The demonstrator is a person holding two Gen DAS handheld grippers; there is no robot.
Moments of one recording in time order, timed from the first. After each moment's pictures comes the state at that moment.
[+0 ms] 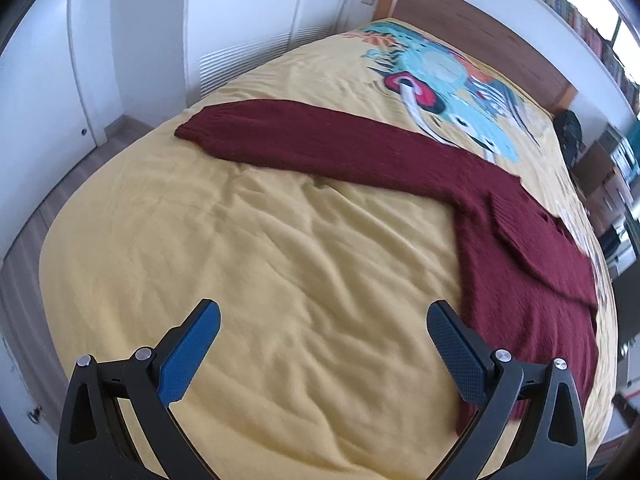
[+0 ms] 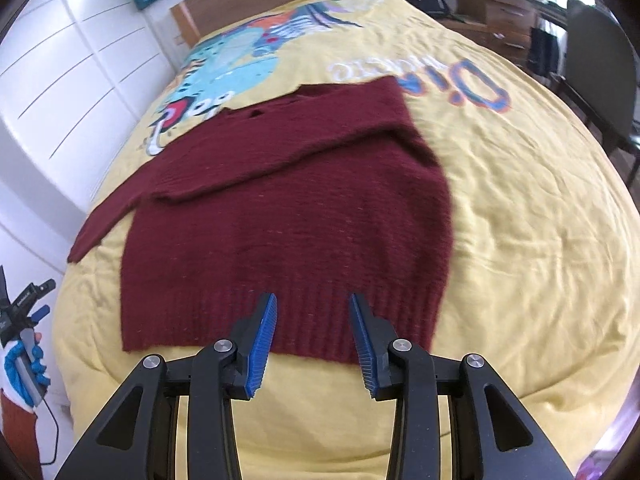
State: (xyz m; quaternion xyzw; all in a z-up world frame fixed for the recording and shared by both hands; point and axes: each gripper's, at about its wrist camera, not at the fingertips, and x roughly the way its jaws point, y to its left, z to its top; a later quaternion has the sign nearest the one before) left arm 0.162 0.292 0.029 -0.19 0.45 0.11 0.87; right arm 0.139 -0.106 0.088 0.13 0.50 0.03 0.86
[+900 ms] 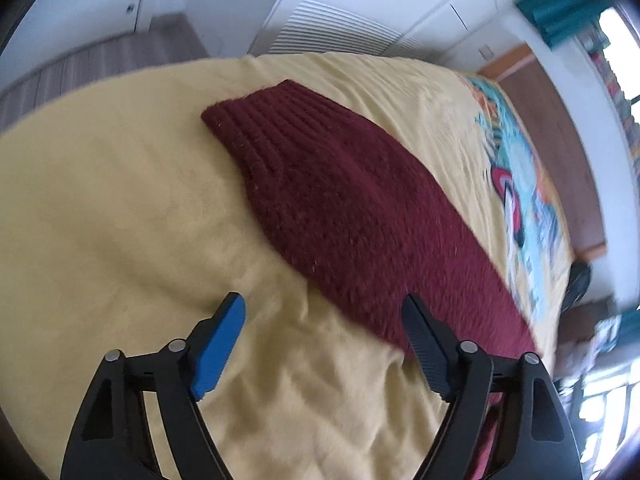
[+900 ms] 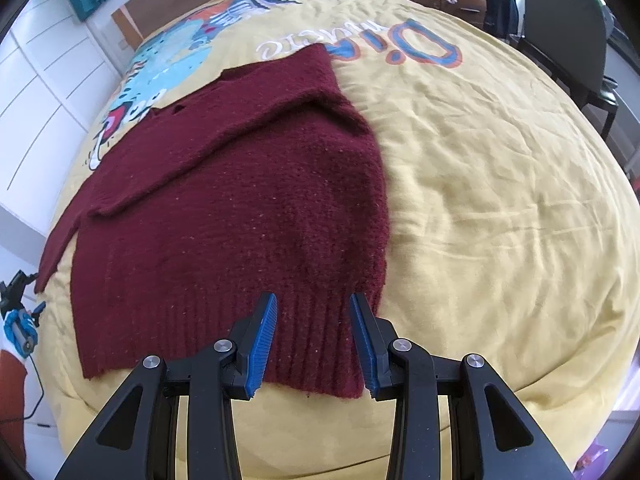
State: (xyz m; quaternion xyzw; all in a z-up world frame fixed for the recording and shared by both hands) left arm 0.262 0.478 -0.052 -0.45 0.40 0.16 0.78; right arm 0.161 -0.152 0.046 0.16 0.54 -0.04 0.83
